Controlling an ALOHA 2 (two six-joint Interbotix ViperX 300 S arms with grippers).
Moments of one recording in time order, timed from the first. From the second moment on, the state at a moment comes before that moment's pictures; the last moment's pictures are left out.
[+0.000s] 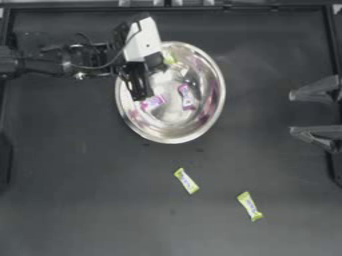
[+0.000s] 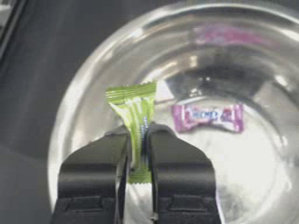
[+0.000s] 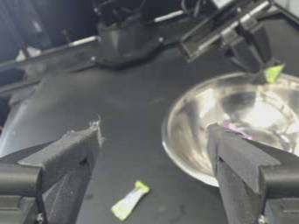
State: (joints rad) left arm 0.40 0.08 0.46 0.42 0.15 -0.21; right arm -0.13 -1.10 1.19 -0.54 0.10 0.78
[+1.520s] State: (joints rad) left arm 0.24 -0.69 0.95 0.15 0.04 -0.22; right arm -0.09 -1.09 1.11 -0.45 0.42 0.78
